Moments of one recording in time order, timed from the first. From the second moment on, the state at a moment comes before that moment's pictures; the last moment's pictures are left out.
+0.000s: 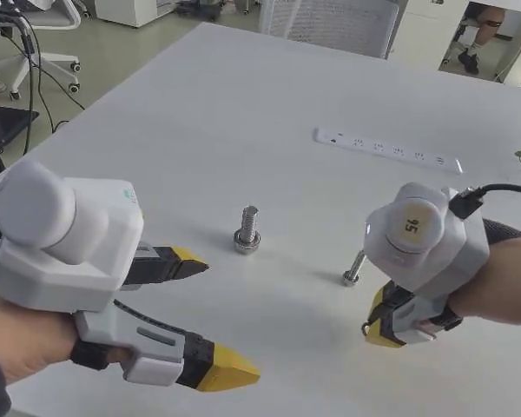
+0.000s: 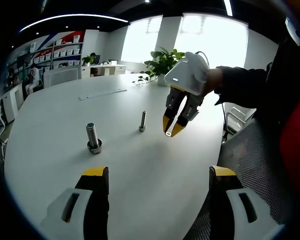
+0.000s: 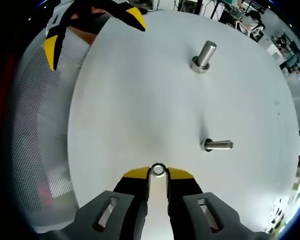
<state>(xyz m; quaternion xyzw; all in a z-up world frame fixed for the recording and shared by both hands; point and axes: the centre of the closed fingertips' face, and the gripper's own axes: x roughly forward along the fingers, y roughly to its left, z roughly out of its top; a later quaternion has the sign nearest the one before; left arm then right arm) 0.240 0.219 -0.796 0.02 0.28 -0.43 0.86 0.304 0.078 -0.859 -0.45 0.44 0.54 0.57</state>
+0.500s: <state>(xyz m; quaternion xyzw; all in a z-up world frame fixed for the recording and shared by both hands) 0.241 0.219 -0.796 0.02 0.28 -0.43 0.86 0.322 0.070 -0.838 -0.45 0.43 0.52 0.58</state>
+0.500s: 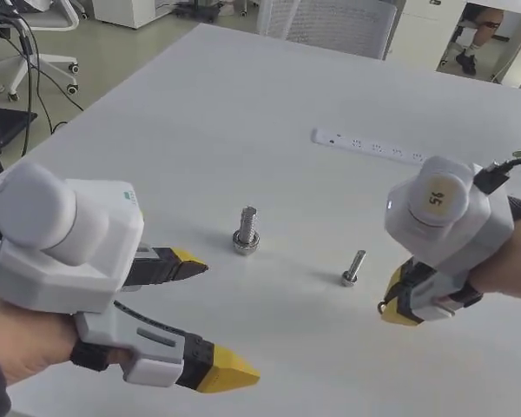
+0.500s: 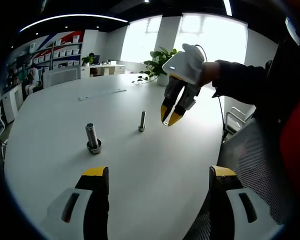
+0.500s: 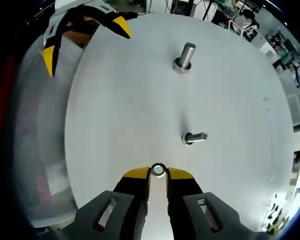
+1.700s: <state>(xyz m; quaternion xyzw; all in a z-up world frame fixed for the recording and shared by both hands) 0.239 0.220 -0.799 0.02 0.28 -0.42 0.86 0.366 0.104 -0.800 -0.49 0.38 0.52 0.59</state>
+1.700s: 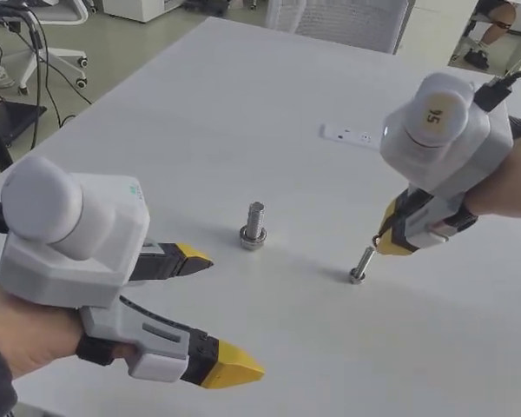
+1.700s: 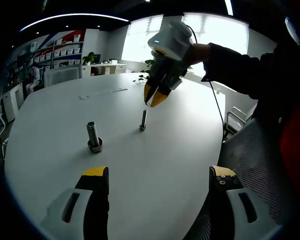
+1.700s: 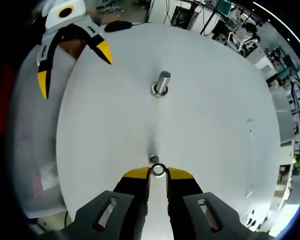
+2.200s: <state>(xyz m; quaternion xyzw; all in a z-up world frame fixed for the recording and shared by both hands) 0.238 0.220 -0.801 0.02 0.29 -0.42 0.86 0.368 0.106 -0.814 -0.49 0.39 0.53 0.57</state>
